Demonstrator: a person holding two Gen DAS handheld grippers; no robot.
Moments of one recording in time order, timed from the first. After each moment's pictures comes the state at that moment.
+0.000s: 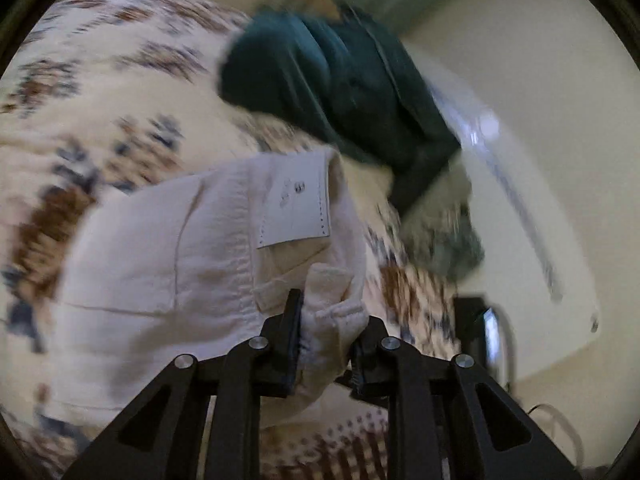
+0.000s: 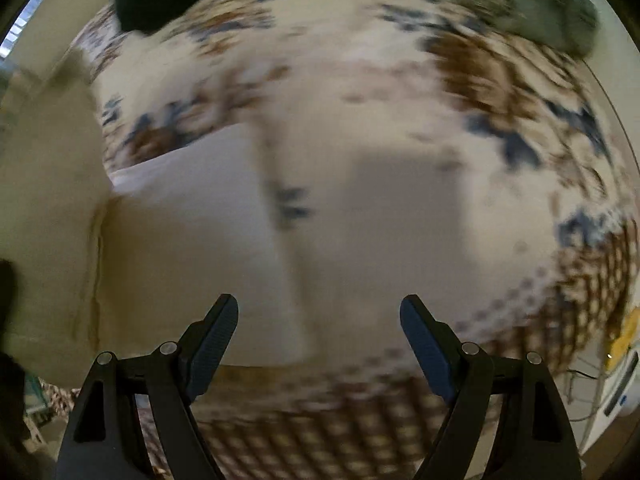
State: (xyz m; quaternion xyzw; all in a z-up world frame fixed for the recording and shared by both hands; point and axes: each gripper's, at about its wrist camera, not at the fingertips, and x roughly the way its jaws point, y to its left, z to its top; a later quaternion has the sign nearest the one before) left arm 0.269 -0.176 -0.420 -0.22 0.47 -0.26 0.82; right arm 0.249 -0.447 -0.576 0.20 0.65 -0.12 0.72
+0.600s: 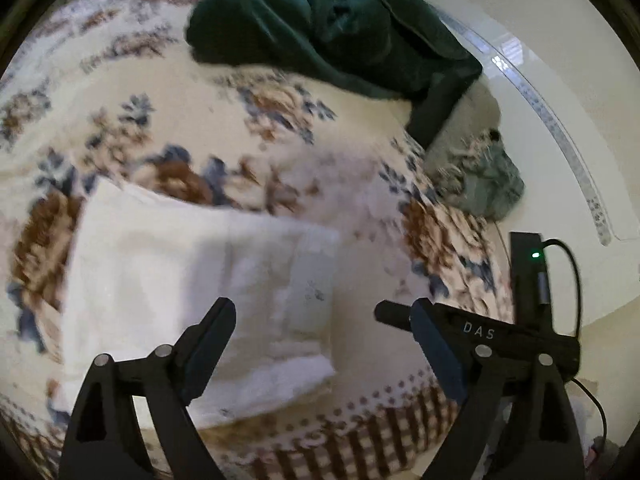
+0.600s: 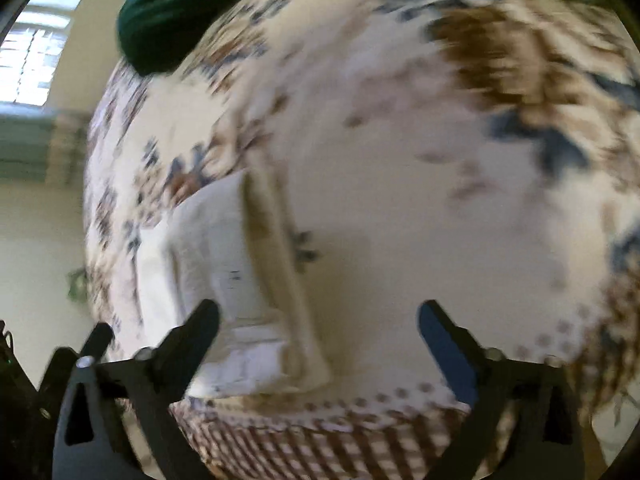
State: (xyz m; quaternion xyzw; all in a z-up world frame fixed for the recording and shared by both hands) left arm 0.279 -0.223 -0.410 -0.10 0.53 -0.22 0.81; right arm 0.270 -0.499 -0.596 0.33 0.62 0.01 0.71
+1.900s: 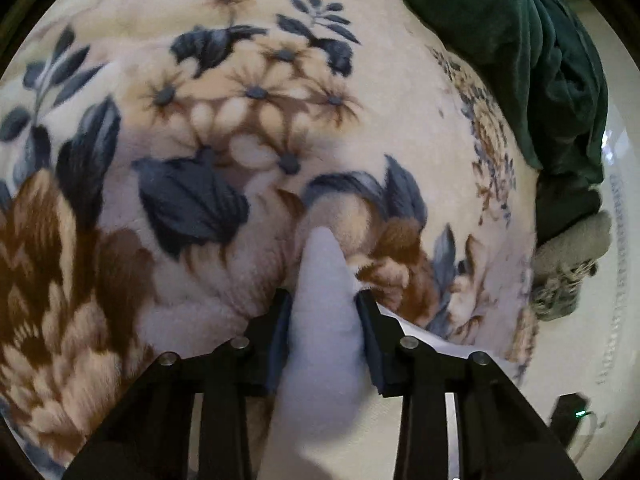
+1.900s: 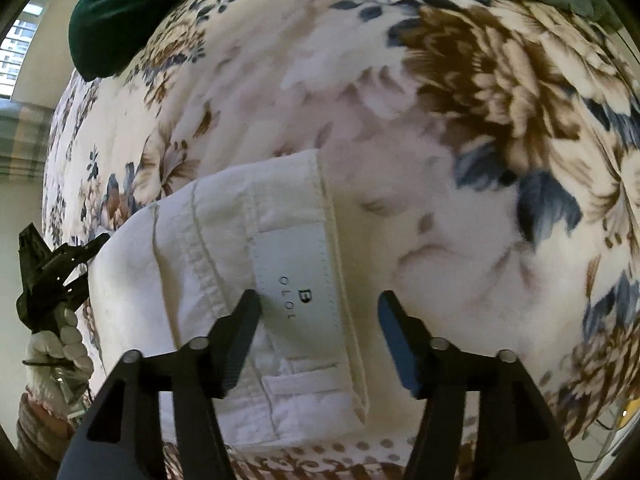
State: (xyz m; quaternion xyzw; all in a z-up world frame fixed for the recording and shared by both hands) left arm 0.452 -0.087 -0.588 -0.27 0.65 -0.13 0.70; right arm 0.302 -0.523 -0.635 0.29 0.65 -0.07 0.71
